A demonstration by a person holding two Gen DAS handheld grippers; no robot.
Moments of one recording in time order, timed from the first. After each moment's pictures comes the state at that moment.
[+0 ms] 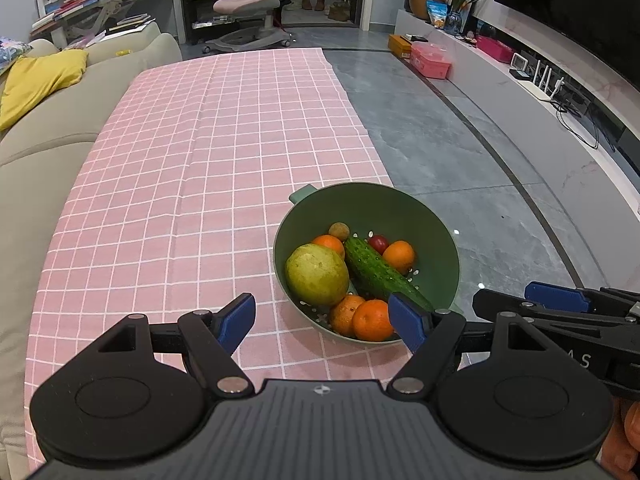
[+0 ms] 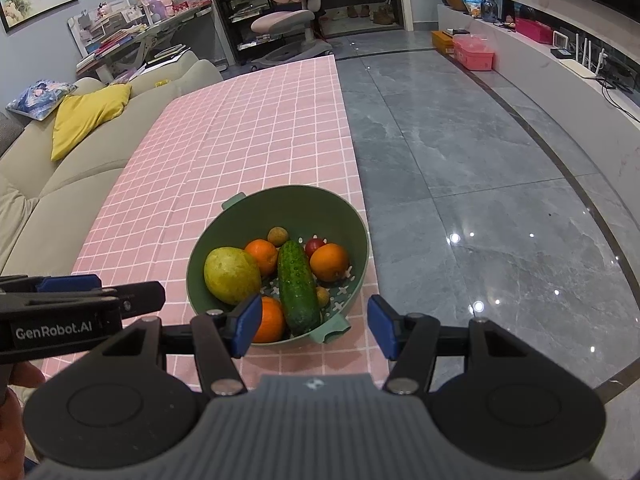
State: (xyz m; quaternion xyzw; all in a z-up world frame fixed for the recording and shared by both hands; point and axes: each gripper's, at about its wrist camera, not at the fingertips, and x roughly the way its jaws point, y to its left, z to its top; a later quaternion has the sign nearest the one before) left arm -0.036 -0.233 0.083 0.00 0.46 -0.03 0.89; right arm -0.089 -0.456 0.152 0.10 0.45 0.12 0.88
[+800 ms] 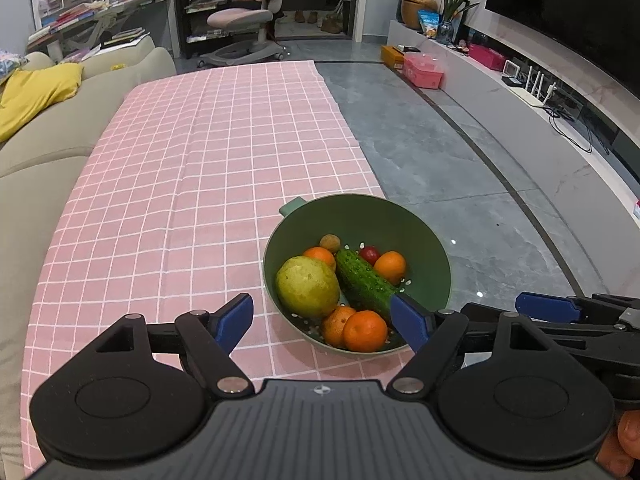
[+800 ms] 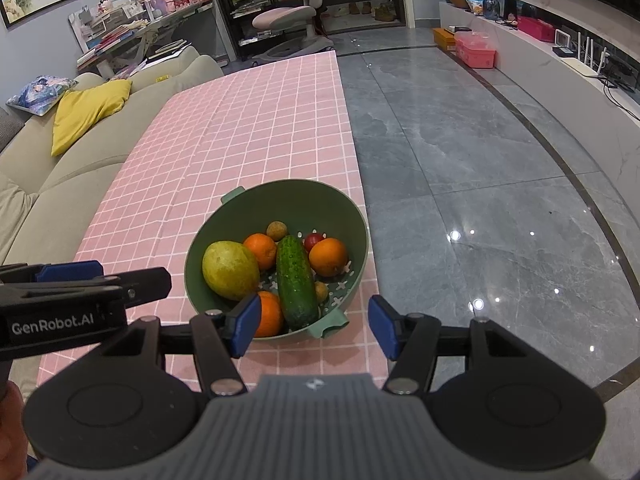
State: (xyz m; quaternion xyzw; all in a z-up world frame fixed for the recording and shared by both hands) left arm -0.038 -0.241 0.083 0.01 0.44 -0.04 0.90; right arm -0.090 -0.455 0.151 0.10 0.45 0.12 0.88
